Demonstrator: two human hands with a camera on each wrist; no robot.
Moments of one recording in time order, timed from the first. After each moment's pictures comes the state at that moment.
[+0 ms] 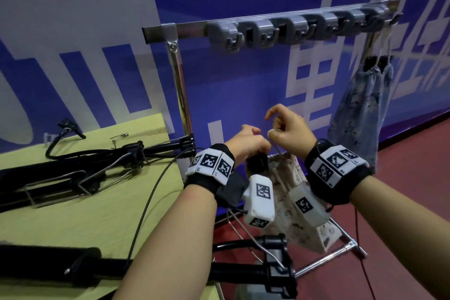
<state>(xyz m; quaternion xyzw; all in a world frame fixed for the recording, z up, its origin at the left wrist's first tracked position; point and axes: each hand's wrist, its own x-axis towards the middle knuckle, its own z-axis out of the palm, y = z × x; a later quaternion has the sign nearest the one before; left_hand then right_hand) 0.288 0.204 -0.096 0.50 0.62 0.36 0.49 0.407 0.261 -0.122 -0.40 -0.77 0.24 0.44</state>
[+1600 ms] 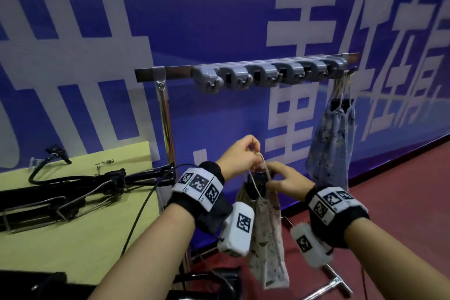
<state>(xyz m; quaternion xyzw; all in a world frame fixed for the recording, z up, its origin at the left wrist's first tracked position) 0.318 0.208 -0.066 0.64 0.51 0.42 0.39 0.467 0.243 -0.124 -0.42 -0.82 0.31 0.25</state>
